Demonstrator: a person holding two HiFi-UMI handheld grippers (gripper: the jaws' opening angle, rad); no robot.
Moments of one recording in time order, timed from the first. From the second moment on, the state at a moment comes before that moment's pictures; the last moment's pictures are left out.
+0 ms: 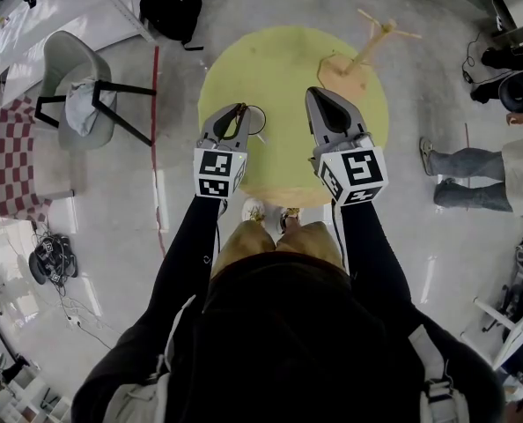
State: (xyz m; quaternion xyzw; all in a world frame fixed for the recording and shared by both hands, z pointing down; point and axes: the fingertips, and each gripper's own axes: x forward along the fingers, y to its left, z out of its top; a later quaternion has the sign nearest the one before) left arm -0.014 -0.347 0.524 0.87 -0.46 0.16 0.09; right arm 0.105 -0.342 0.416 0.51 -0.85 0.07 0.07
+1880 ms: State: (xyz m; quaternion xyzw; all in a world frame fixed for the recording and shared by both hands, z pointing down) left arm -0.036 -0.300 0.605 0.85 -0.42 0.29 0.11; right arm 0.082 -0.326 0.424 0.51 -0.85 0.07 0.08
